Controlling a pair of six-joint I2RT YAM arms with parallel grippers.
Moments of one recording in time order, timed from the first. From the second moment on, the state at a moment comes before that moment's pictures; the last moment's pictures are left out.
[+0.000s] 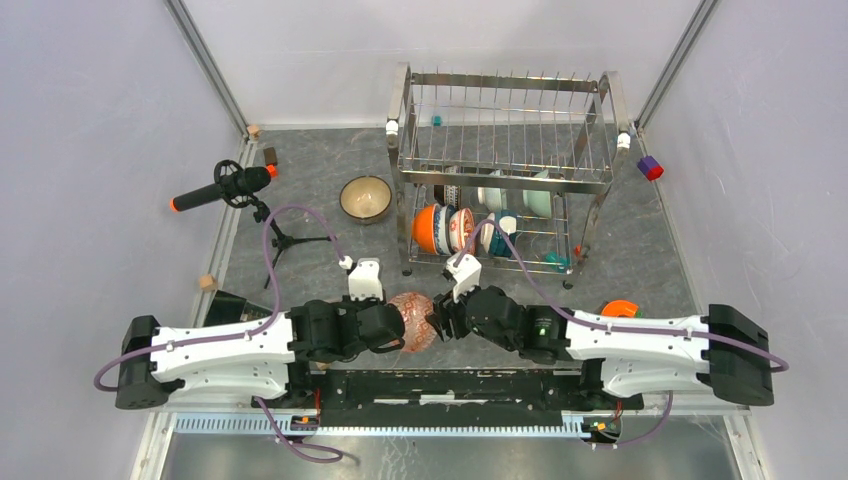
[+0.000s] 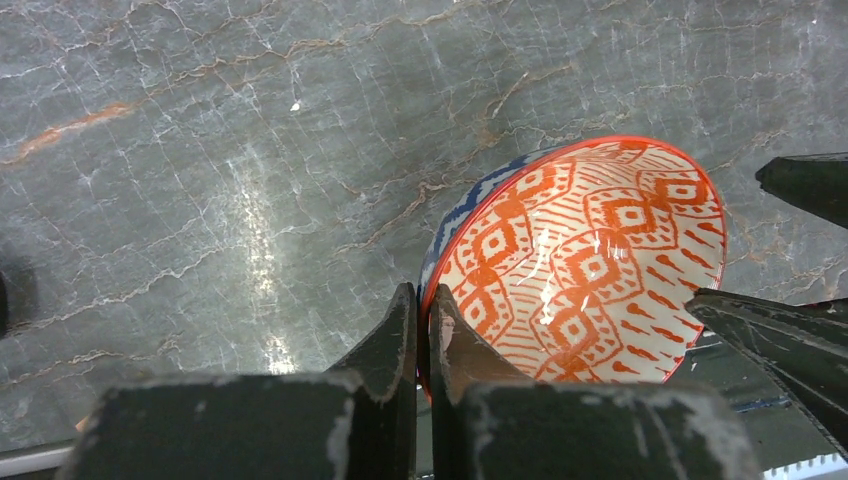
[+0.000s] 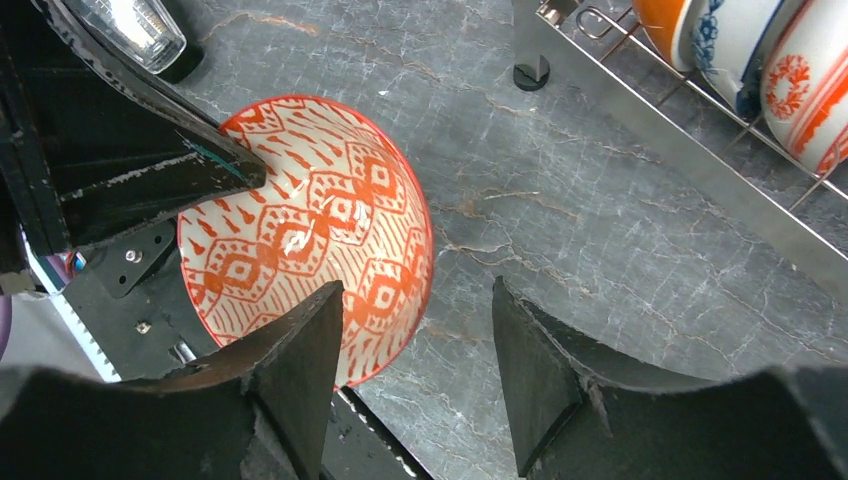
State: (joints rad) left arm -1.33 0.93 0.71 -0.85 -0.67 -1.15; right arm 1.29 1.12 0.61 0.02 0.38 0.45
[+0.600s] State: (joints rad) left arm -1.33 0.94 0.72 -0.84 -0.66 -1.17; right arm 1.26 1.13 0.66 -0.08 0.46 0.42
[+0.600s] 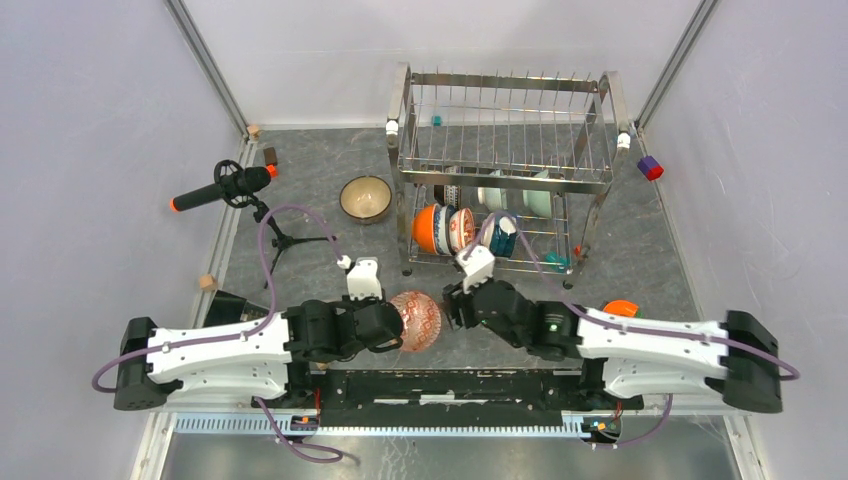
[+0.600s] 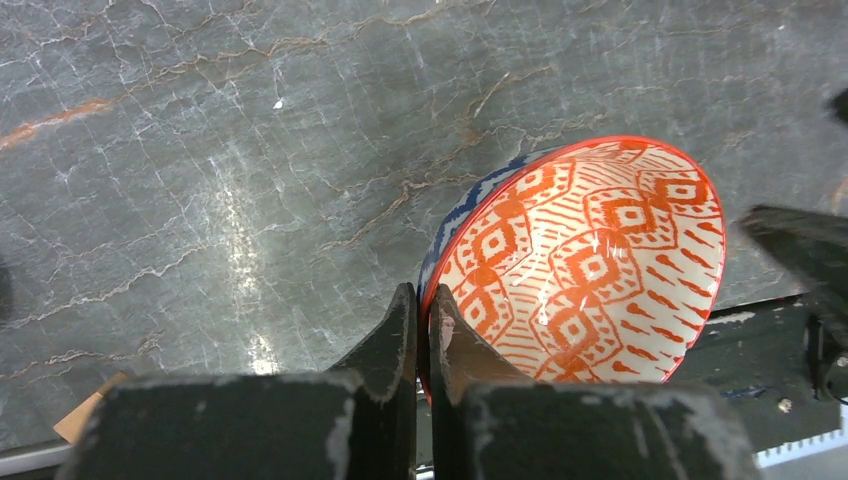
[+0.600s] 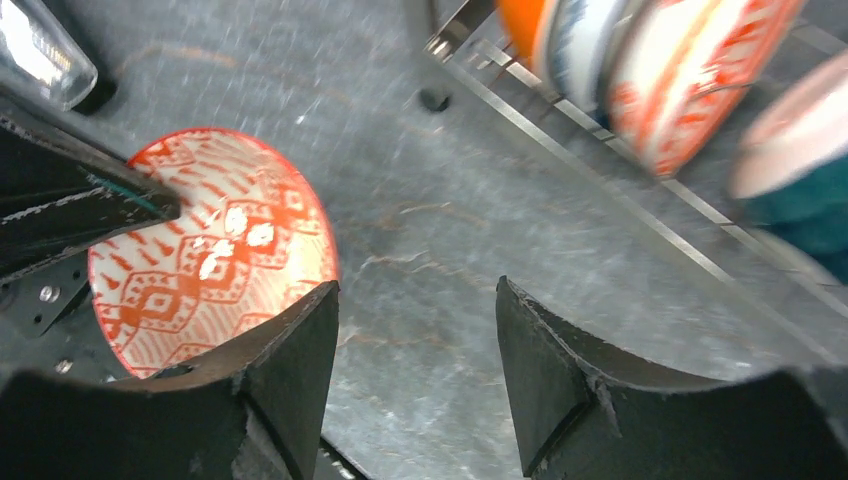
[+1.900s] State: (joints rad) left arm -0.82 0.87 0.65 -0.86 -0.59 -1.11; right arm 1.03 0.72 0.28 0.01 0.44 0.37
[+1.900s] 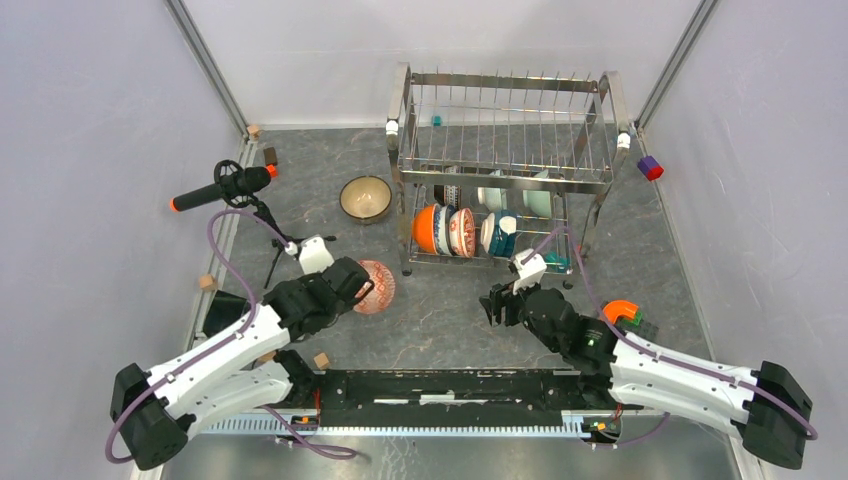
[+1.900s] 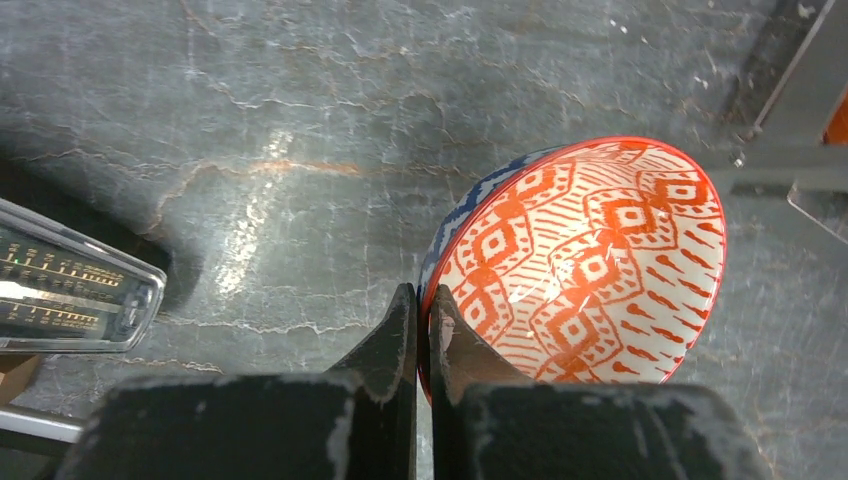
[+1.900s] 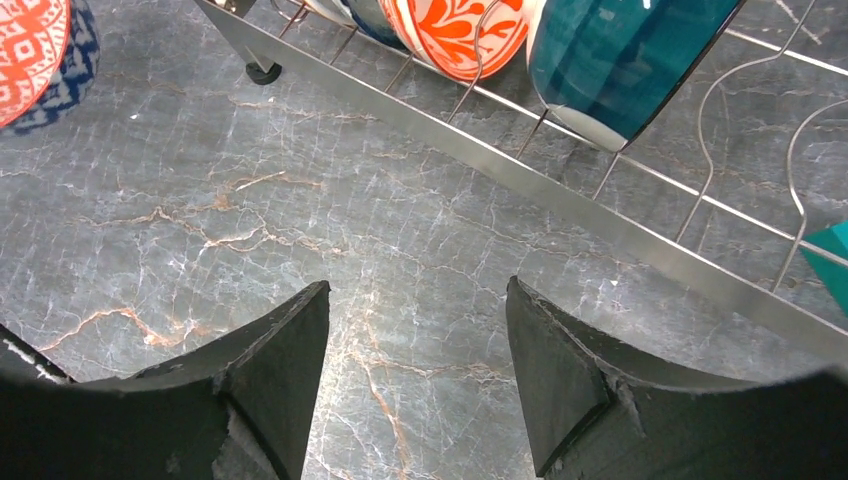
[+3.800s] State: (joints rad) left arm -0.43 0.81 0.43 -0.60 -0.43 -1.20; right arm 1.03 0.40 0.11 0.07 0.55 0.37
